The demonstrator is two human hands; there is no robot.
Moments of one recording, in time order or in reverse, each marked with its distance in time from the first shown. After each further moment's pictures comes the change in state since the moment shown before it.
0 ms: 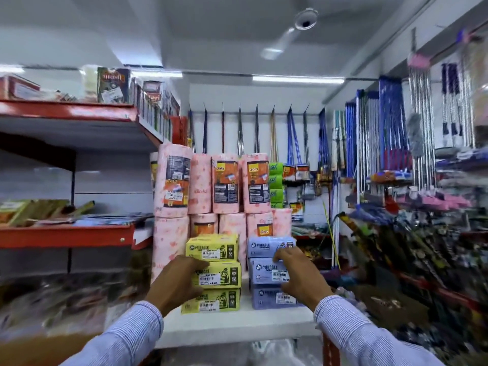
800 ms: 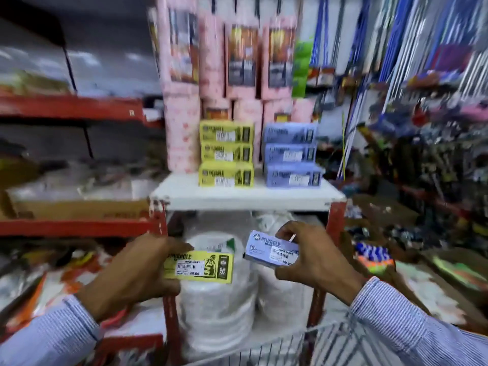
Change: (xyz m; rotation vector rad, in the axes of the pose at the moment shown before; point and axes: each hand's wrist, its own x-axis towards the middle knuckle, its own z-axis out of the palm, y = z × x) left_hand -0.197 -0.011 0.016 0.040 -0.307 0.006; right_hand -0.162 -0.057 0.031 0.287 -0.245 0.060
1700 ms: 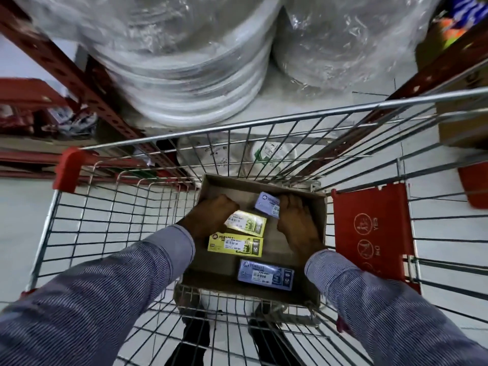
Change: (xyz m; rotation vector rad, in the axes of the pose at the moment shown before) left_hand -0.086 0.035 0.595 -0.354 -0.933 -0.070; right_hand -0.277 0.240 0.487 -0.295 -0.852 0.379
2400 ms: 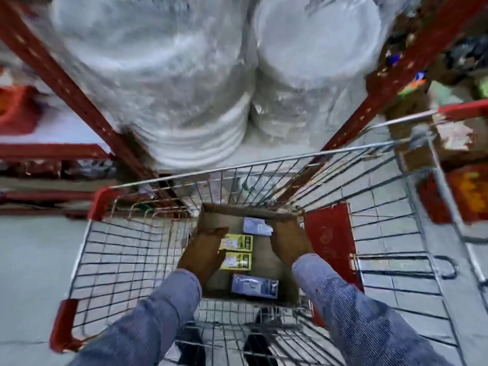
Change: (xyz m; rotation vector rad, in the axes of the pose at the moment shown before) left_hand -0.087 0.060 -0.024 -0.185 0.275 -0.145; right_hand -0.074 -0.016 -0.121 0.169 0.049 -0.038
